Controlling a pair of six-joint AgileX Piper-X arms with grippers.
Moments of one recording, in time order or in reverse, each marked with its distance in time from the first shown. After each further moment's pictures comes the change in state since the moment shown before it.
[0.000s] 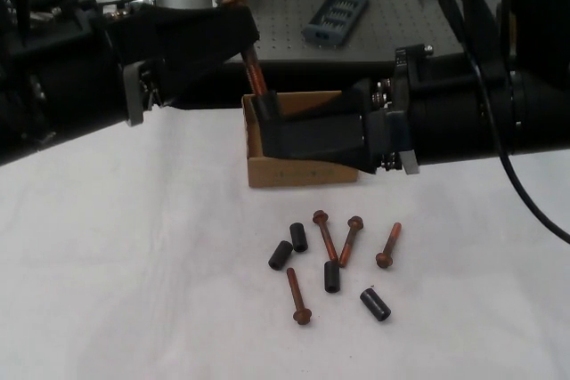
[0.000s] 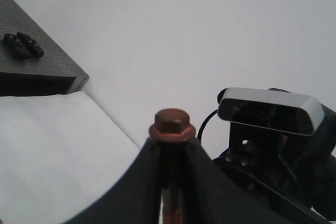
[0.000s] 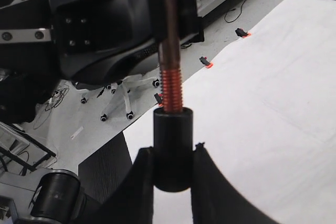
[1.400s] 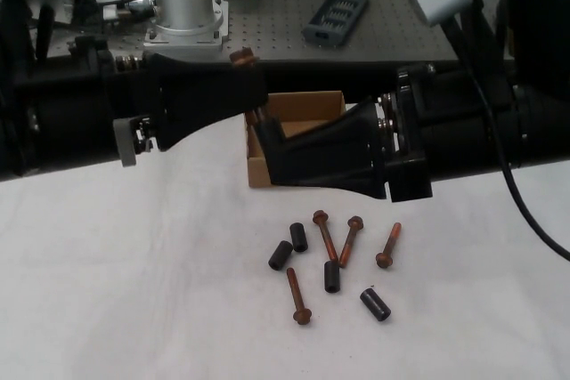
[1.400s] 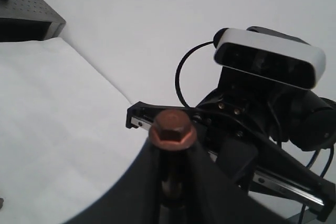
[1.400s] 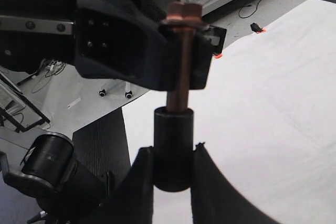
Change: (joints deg) left arm 0.4 -0.8 -0.3 9.8 11.4 6.2; right arm -0.4 0.0 0.8 1.8 -4.1 -10.9
